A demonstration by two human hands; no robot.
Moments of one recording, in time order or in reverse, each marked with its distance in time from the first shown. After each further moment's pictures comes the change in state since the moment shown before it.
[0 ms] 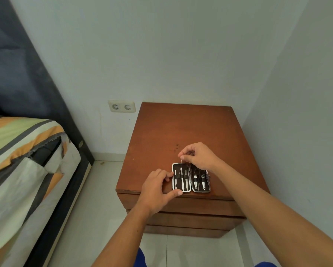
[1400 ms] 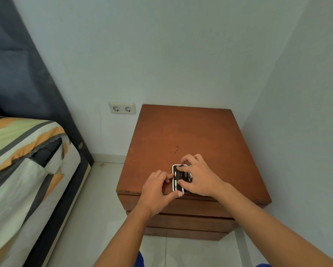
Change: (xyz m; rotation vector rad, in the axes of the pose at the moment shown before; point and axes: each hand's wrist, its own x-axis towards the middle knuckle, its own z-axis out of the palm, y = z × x) left_hand 0.000 -0.003 0.004 0.000 0.014 0.016; right_hand -0.048 0.018 0.034 -0.482 0.072 -0.332
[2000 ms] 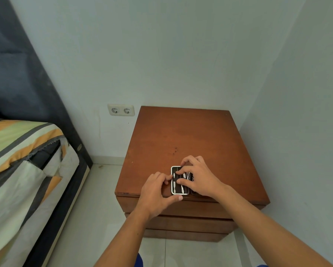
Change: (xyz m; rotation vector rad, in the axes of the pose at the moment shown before) left_hand -0.001 0.004 -0.002 0.024 0.020 0.024; right_hand -0.001 0.005 0.001 0.123 0.032 0.066
